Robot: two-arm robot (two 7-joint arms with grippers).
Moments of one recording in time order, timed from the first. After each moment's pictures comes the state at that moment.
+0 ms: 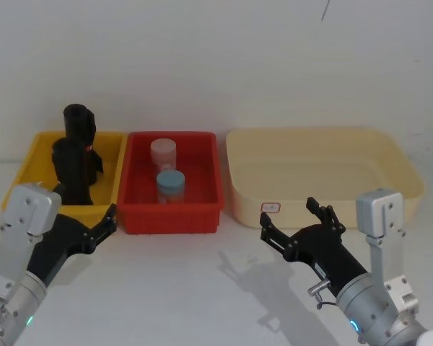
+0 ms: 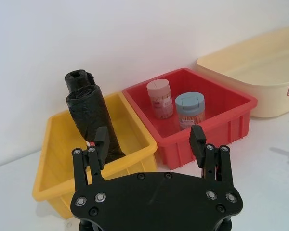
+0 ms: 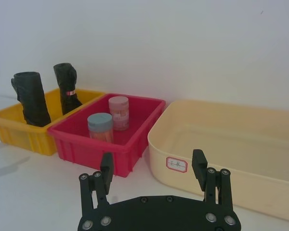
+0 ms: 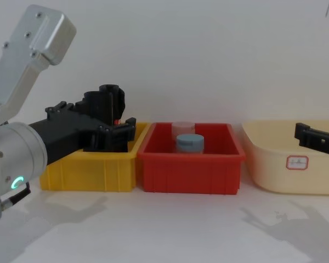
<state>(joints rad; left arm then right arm) -0.24 0.38 0.45 -1.63 -0.20 0.01 -0.01 -0.01 0.34 -0.23 -1.77 0.29 0.03 0.07</state>
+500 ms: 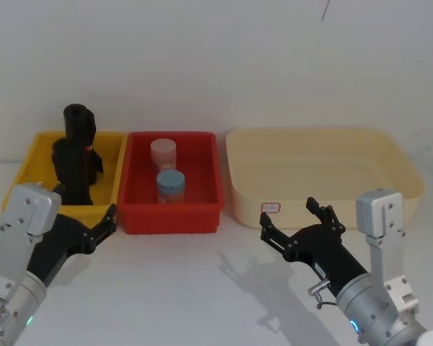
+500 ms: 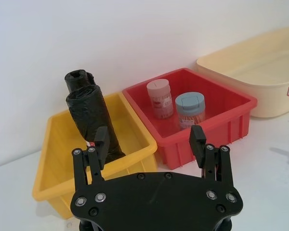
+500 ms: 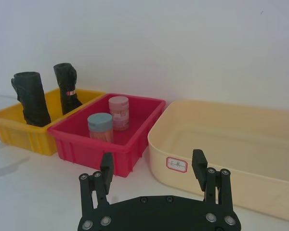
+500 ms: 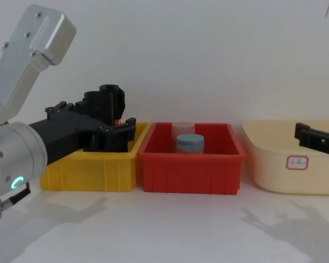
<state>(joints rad) -0.24 0.38 0.45 -1.63 -0.20 0.01 -0.01 -0.01 0.34 -0.23 -1.77 0.29 0.03 0.07</state>
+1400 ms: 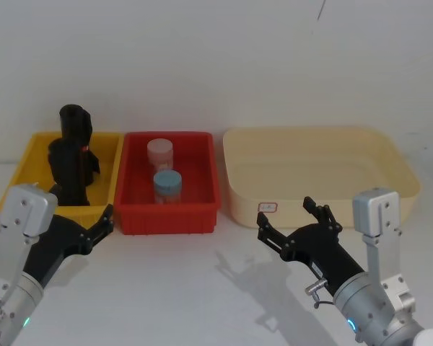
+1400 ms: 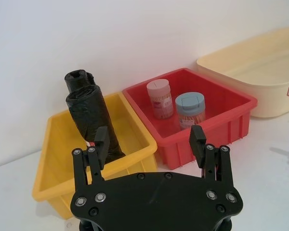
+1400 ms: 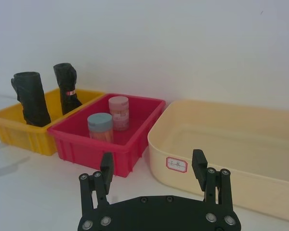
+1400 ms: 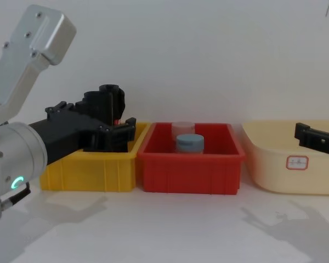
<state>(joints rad) -0.24 0.38 0.45 -1.63 -0.20 0.01 -0.01 -0.01 0.34 -0.23 -1.77 0.29 0.03 0.07</state>
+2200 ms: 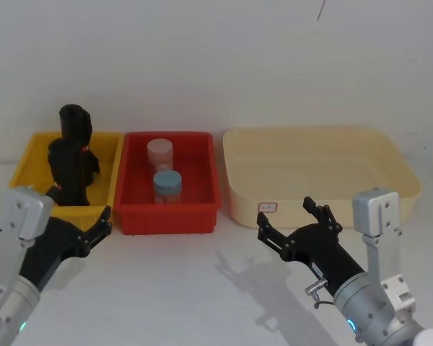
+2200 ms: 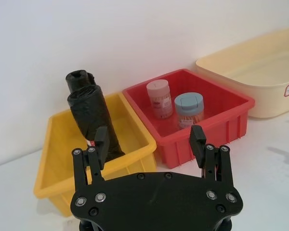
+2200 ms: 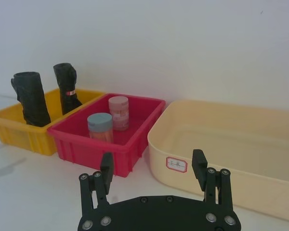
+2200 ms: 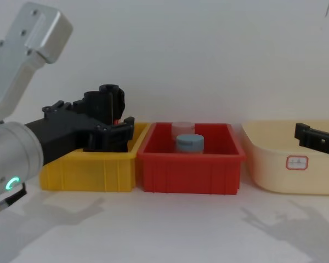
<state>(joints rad) -0.21 0.39 0.44 -1.65 -0.20 0.02 -0.01 -0.01 0.34 -0.23 -1.77 0.29 0.03 0.07</state>
